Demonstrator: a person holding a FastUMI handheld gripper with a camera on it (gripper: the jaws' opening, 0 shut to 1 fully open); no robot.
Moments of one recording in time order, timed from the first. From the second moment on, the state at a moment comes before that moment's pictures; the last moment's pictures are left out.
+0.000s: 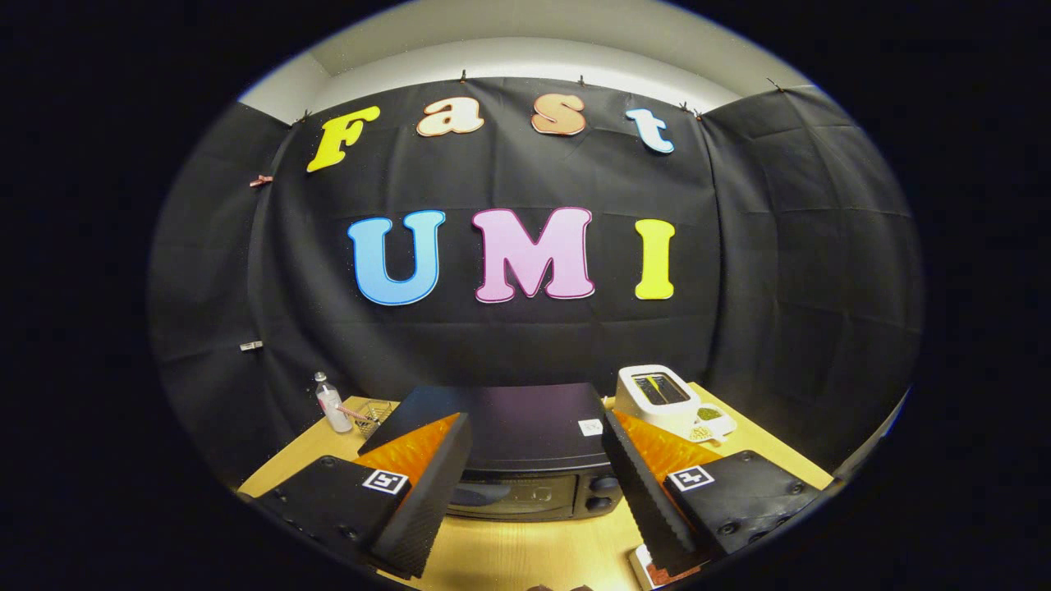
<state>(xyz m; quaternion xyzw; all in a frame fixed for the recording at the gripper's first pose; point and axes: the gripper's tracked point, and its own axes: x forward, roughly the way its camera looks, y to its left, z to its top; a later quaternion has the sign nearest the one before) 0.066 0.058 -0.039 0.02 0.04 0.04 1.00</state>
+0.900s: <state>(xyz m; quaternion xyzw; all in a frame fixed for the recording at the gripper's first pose) 0.111 0.133 -0.164 -0.01 0.15 0.06 0.99</state>
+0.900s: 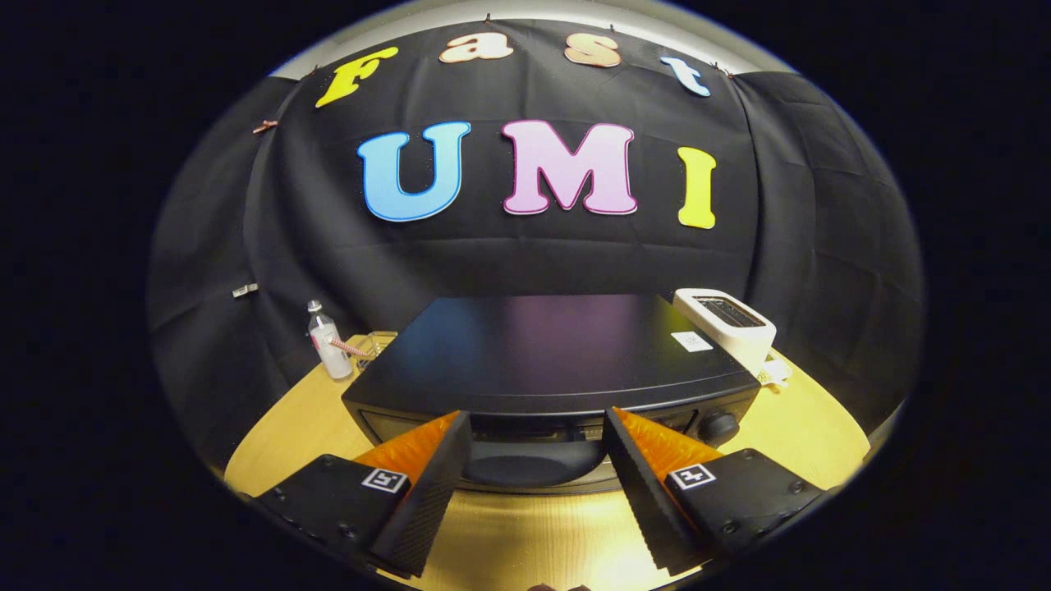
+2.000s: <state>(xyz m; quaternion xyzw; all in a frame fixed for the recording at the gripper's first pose) 0.040 0.129 -0.199 0.00 0.18 0.07 0.98</state>
